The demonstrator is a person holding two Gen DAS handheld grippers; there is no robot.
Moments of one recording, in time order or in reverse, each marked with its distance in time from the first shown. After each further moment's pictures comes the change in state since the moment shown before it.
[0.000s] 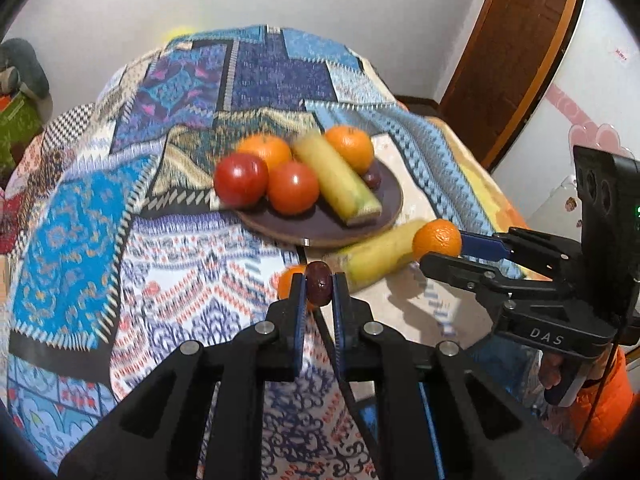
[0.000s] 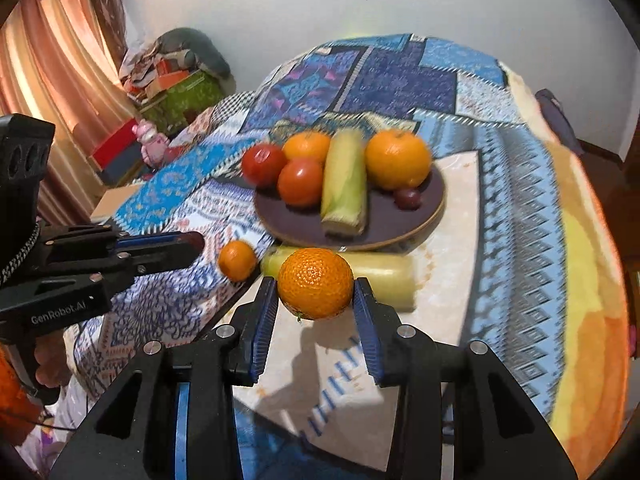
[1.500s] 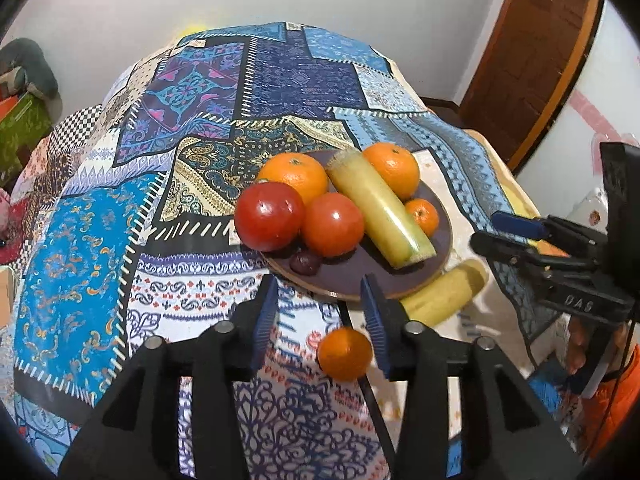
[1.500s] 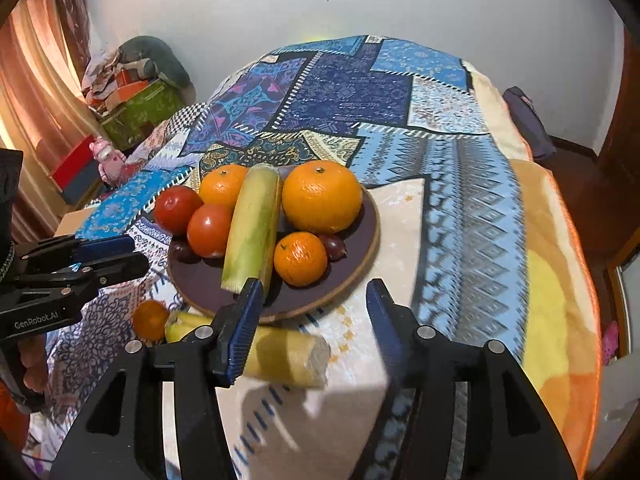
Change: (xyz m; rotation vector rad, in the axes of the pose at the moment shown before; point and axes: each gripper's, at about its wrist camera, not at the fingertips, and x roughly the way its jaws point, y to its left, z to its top) left arm 0.041 0.025 0.029 -0.012 0.019 0.061; right arm 0.014 -0.044 0.032 0.046 -0.001 -0.109
